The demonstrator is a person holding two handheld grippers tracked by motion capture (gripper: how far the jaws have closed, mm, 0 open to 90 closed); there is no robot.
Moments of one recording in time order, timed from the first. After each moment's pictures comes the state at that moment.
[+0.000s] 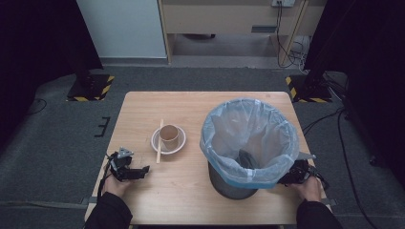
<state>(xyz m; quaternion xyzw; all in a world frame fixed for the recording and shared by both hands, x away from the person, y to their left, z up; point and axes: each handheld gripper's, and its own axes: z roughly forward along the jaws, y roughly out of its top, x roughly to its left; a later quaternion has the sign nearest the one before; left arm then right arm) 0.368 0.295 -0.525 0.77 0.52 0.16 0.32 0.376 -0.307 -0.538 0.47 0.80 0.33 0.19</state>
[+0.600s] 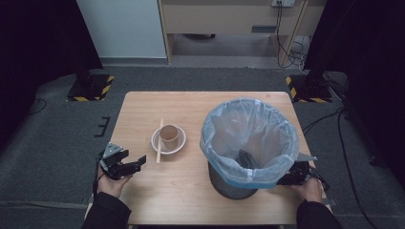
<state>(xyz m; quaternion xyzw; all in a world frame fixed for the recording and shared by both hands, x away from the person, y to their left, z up) 0.346 0.293 -0.473 0.70 0.53 0.21 0.42 0.372 -0.309 -0.539 0.47 0.80 0.33 0.19</state>
